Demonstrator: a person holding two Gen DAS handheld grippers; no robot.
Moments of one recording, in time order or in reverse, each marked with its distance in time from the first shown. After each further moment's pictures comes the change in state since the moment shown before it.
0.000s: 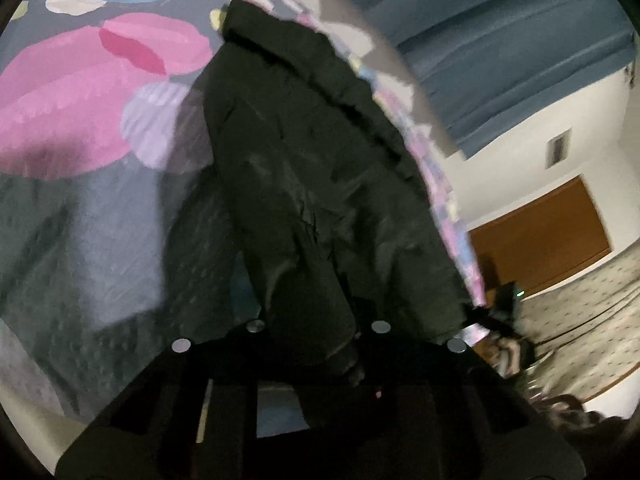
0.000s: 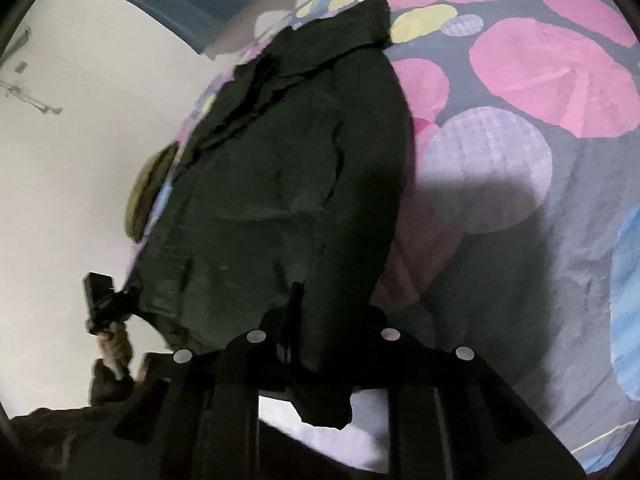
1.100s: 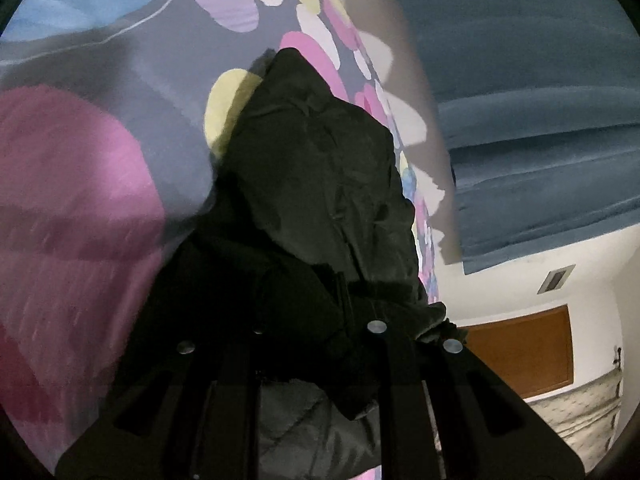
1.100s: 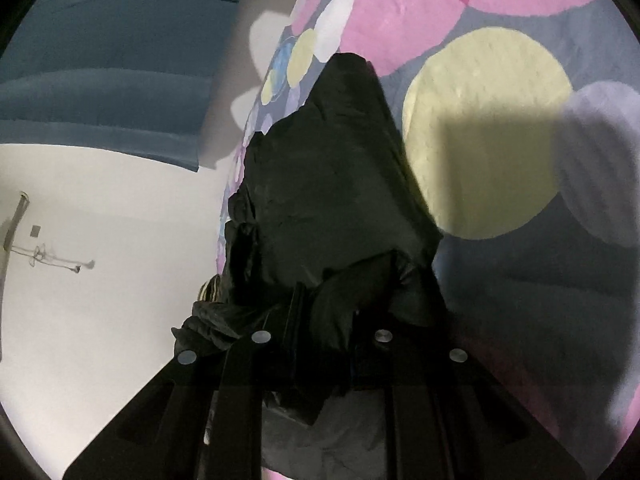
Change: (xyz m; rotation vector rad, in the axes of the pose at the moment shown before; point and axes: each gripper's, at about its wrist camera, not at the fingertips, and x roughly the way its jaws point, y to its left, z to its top) left arm 0.102 0.061 0.191 -0.335 -0.133 -0.031; right arm 0.103 -0.064 0.209 0.358 -0.127 0.276
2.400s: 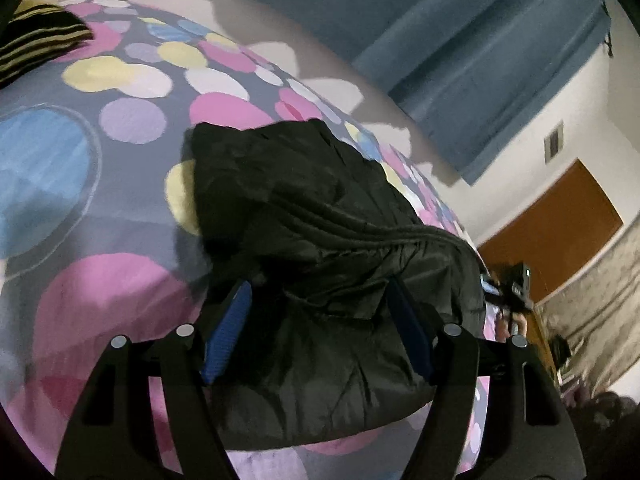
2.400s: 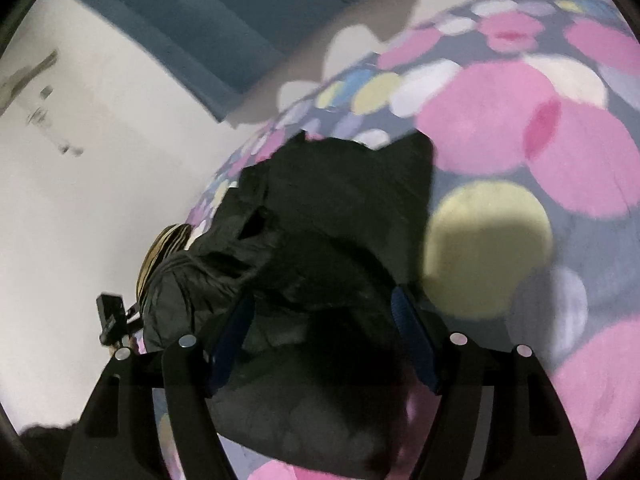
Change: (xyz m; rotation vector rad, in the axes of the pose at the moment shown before) left arm -0.049 -0.040 -0.006 0.552 0.036 0.027; right arm -0.046 0.051 -0.004 -0.510 -0.022 -0.133
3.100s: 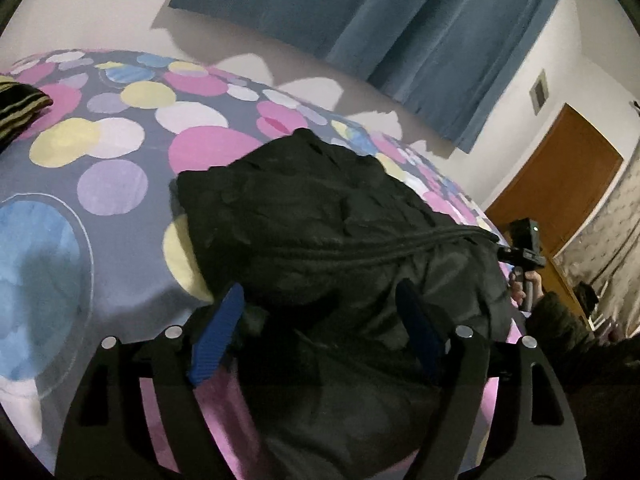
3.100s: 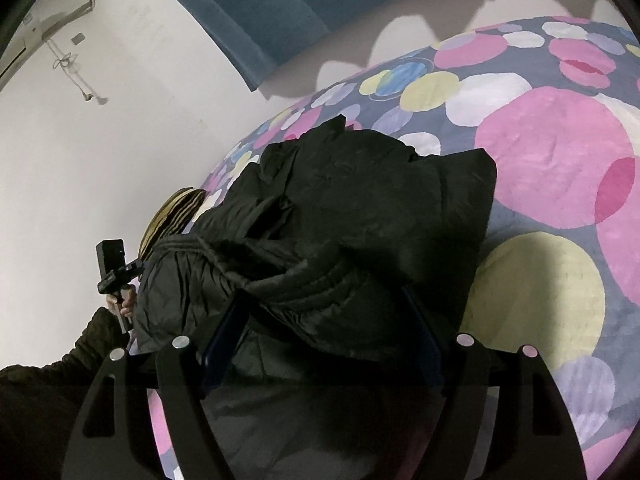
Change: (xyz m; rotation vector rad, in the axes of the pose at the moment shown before) left arm 0.008 0.001 0.028 0.188 0.010 0.038; right arm 0.032 0.011 0.017 -0.154 0.072 0.051
